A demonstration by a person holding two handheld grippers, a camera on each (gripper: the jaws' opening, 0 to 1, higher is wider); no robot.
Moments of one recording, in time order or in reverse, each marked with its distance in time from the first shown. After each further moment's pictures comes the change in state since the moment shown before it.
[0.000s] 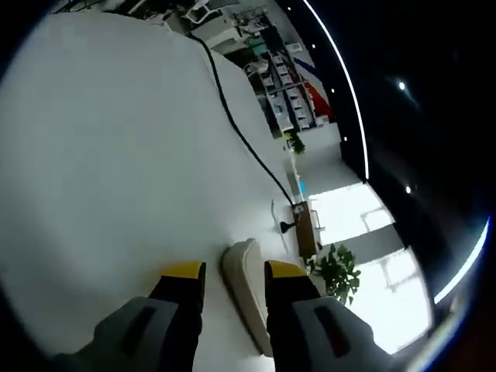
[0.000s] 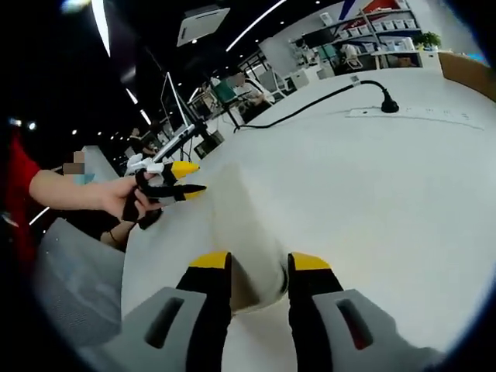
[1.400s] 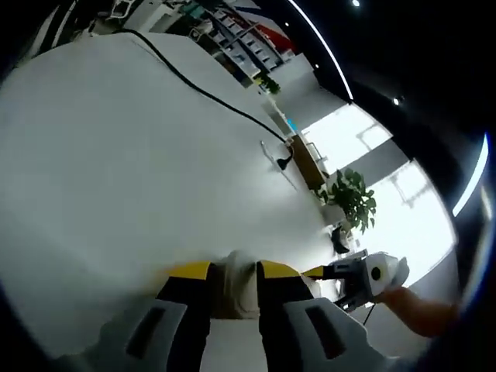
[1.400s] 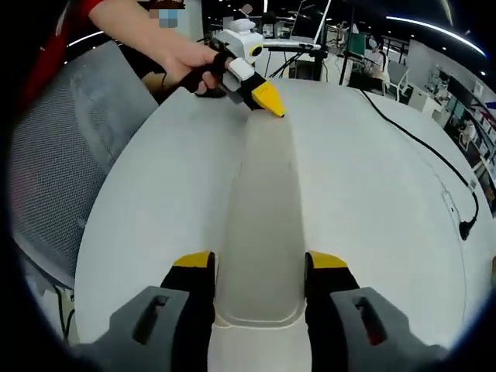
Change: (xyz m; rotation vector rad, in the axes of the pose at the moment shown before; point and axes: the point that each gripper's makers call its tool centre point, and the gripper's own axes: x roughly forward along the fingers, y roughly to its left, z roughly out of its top) left arm -0.022 0.011 -0.056 0.226 0.199 -0.021; right arm 0.006 0.033 -0.034 -0.771 0.457 0.118
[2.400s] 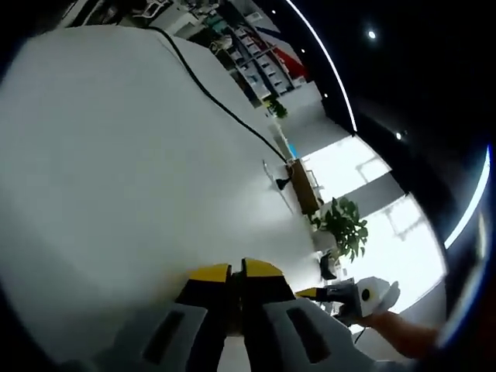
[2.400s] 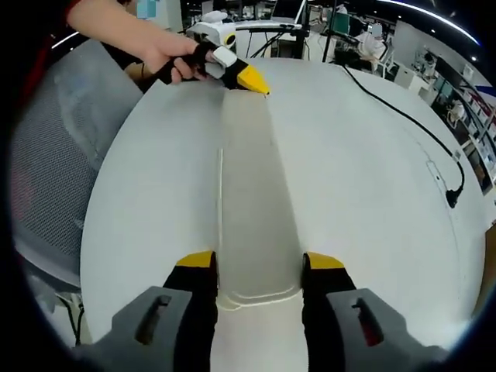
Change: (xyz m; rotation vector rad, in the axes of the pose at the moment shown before) left arm 0.011 -0.013 0.000 -0.073 -0.102 -0.075; right arm -0.013 -0.008 -0.030 0.067 0.107 -0.061
